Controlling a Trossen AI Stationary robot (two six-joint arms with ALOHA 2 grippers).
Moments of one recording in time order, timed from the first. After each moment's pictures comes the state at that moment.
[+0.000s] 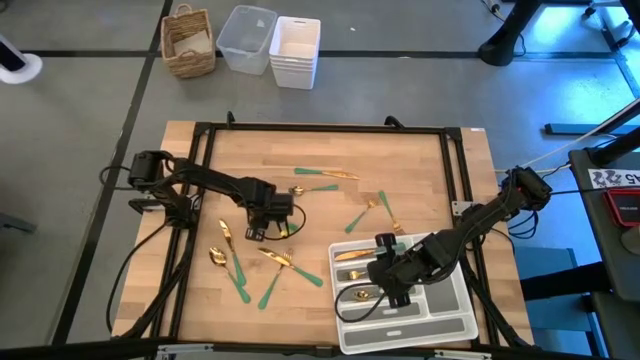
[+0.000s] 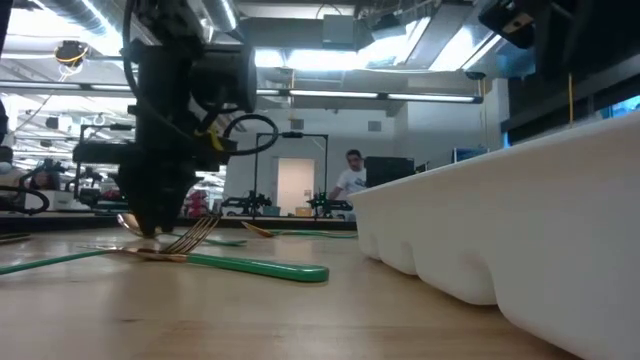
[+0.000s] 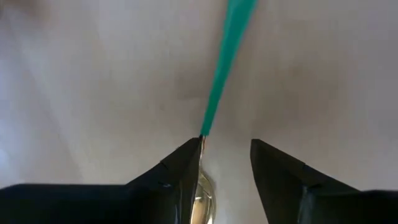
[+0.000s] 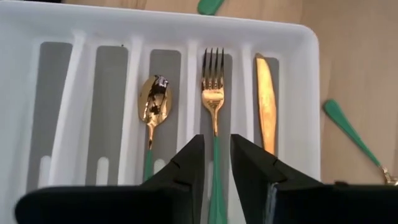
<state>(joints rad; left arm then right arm) 0.02 1.66 0.89 -0.79 -0.15 0.20 0.60 1.58 1.23 -0.80 0.21 0.35</state>
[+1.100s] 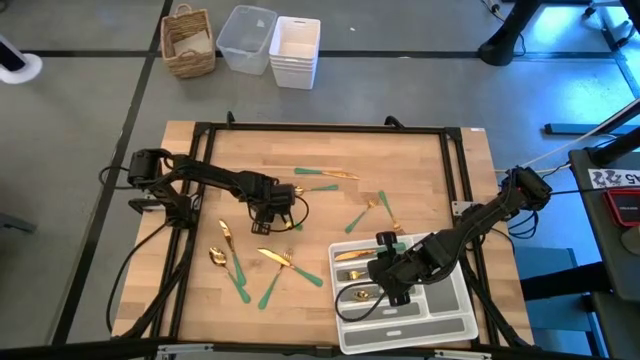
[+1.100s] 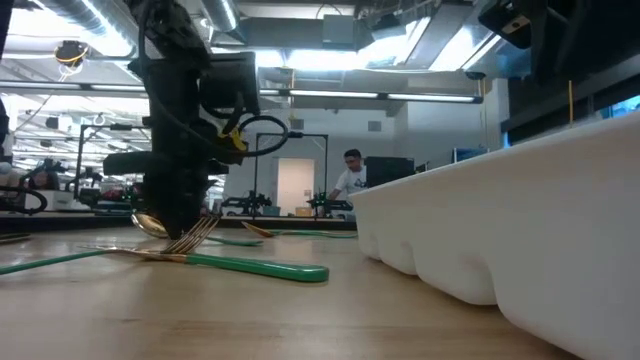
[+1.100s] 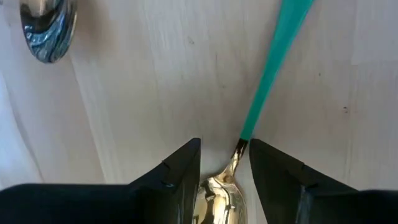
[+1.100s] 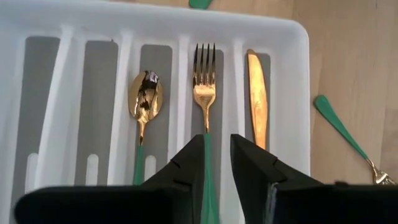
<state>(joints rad) 0.10 1.65 0.86 -0.66 -0.13 0.23 0.60 1.58 1.23 -0.82 0.23 0.35</state>
